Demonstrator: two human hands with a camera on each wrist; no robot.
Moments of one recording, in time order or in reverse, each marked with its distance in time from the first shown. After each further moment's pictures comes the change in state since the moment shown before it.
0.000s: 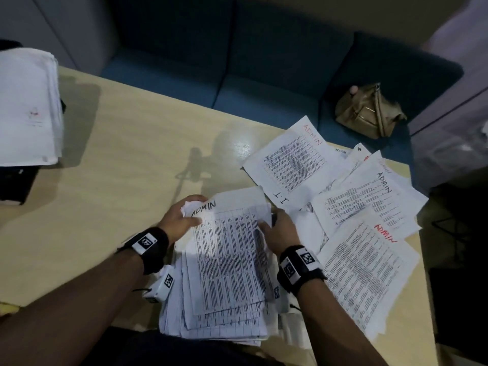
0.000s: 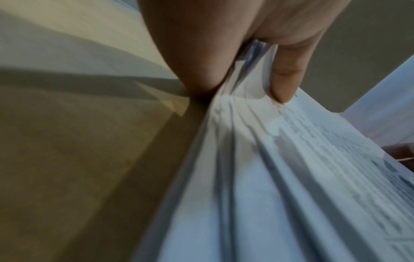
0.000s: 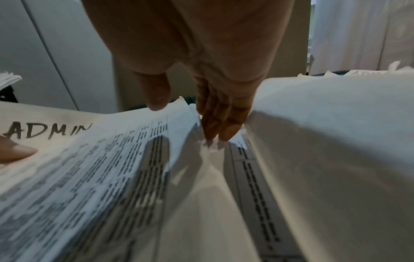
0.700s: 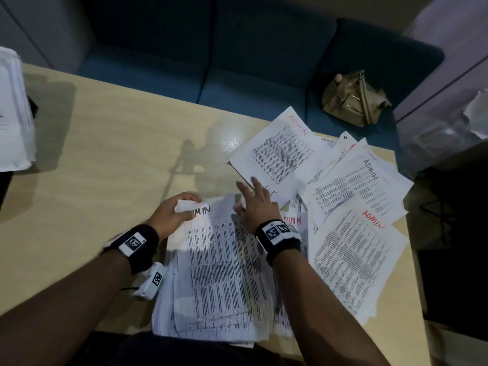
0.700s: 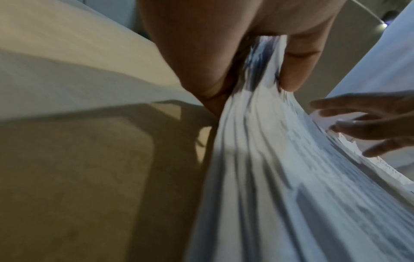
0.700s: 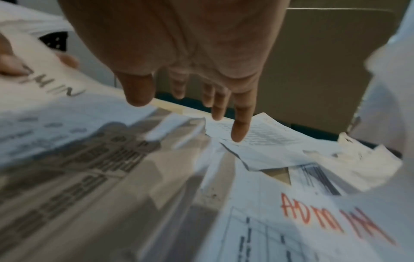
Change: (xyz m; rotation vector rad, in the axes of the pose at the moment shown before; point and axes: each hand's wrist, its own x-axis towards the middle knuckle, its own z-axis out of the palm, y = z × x) left_hand 0.003 0.013 0.007 0.067 -0.079 0.076; right_hand 0.014 -0.034 -0.001 -0.437 -0.109 -0.258
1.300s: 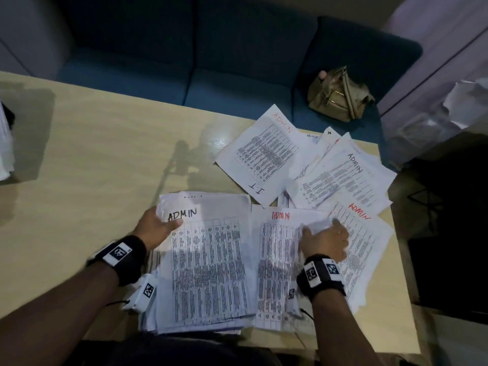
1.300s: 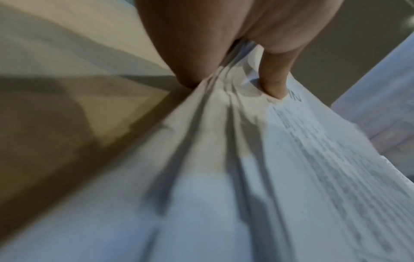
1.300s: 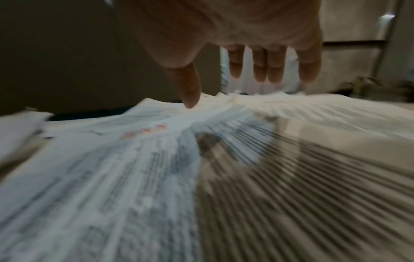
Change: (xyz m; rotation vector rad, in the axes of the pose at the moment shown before) left_hand -0.014 -0.004 0.011 0.075 0.144 -0.280; right_hand -0.078 0.124 -0.002 0.346 0.441 0.880
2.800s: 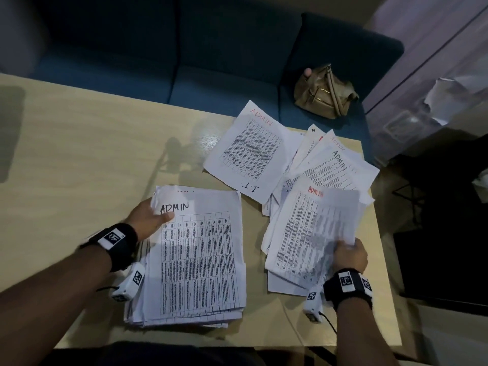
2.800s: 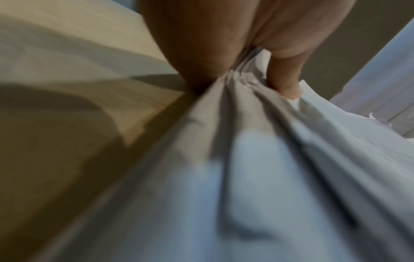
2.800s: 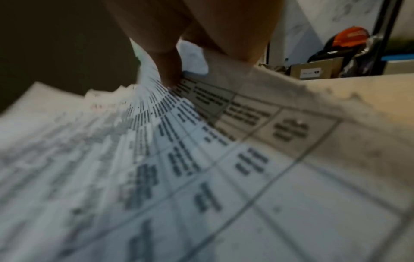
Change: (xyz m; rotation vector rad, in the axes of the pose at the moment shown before) left_hand 0.009 0.029 0.017 0.115 -0.077 0.020; right_hand 0.068 0.094 -0.029 0.349 0.116 0.126
